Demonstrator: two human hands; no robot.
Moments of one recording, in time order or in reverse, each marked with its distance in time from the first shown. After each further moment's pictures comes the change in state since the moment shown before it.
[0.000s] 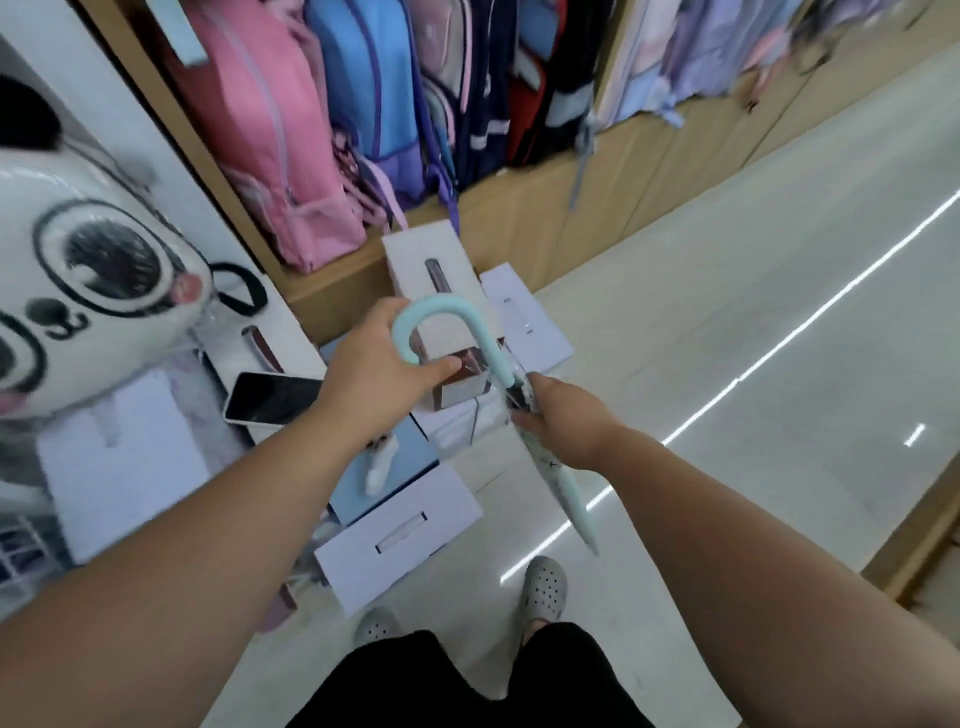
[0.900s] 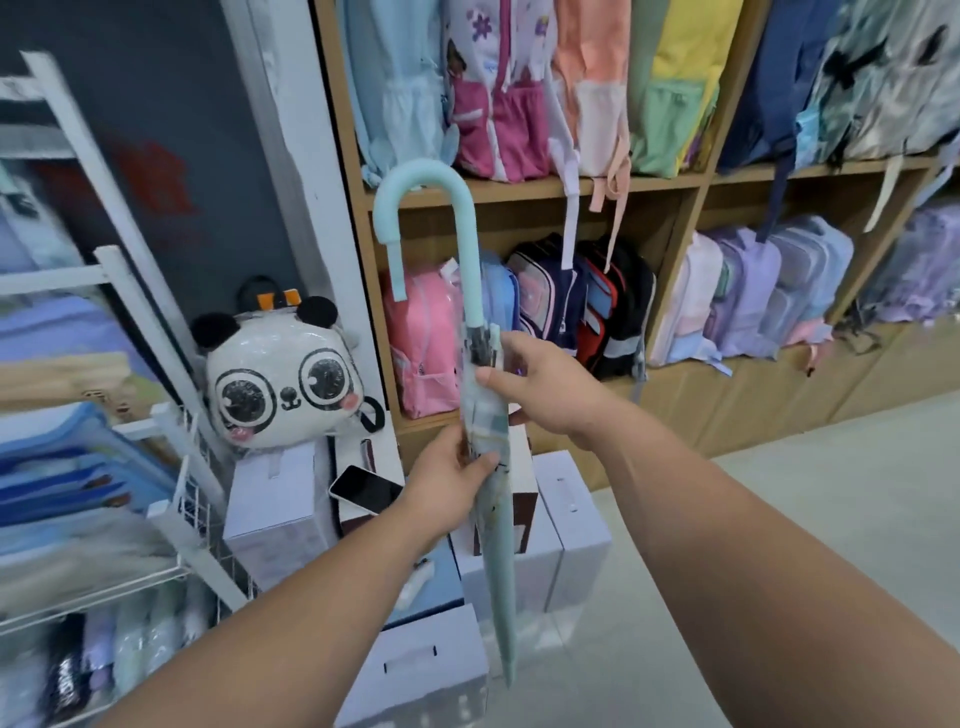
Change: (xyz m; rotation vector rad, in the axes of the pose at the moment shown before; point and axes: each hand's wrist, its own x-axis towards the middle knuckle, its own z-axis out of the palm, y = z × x) left_hand -0.146 0.126 -0.011 -0.489 0.173 0.016; right_hand -0.141 -0.139 -0.204 0.502 0.163 -0.548
